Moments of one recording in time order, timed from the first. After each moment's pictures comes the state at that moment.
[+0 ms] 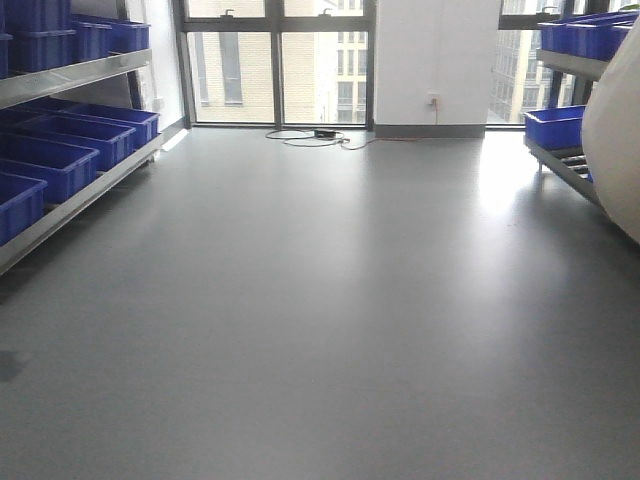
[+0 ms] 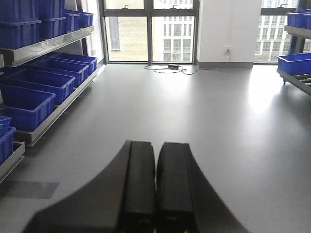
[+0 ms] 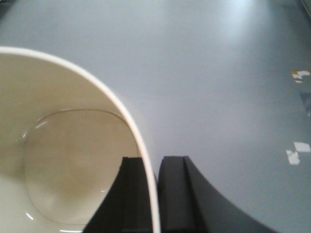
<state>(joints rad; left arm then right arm) -0.08 -0.01 0.01 -0.02 0.09 0.02 0.03 0.57 -0.53 0.02 0.50 0.10</state>
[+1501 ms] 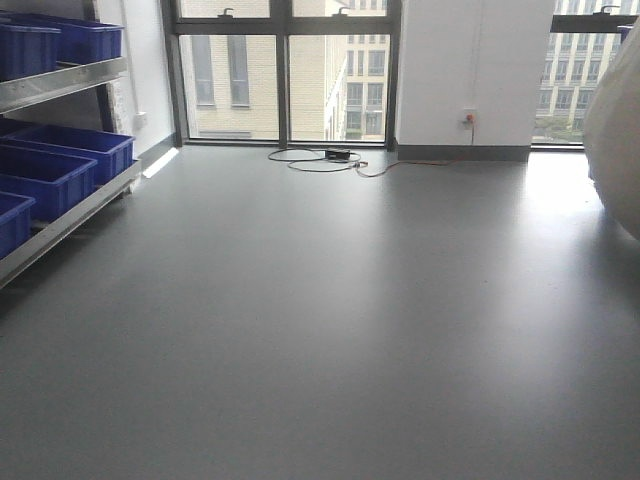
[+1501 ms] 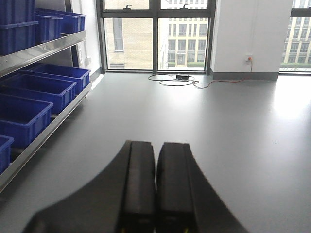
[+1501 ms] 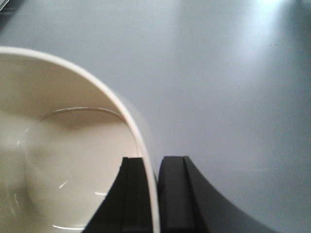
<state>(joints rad) -0.08 -0.01 0.01 -0.02 0.09 0.02 0.03 0.57 -0.53 0.02 0.50 0.10</state>
